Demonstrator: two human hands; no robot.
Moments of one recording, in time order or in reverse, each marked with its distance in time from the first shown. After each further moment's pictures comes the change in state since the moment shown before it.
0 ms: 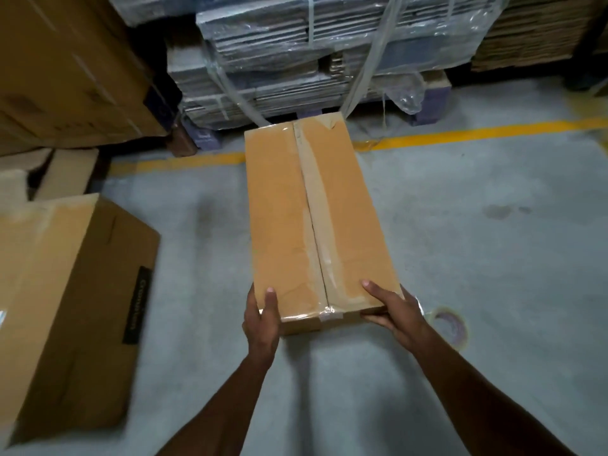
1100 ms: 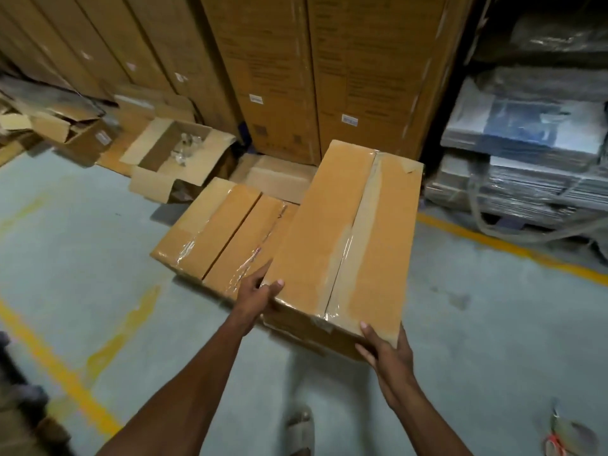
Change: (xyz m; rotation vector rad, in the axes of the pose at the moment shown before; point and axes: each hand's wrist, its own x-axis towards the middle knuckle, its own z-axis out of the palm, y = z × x) left_hand -0.035 0.227 -0.732 -0.188 -0.021 -0.101; right_hand -0.477 0.019 0.530 -0.157 -0.257 -0.018
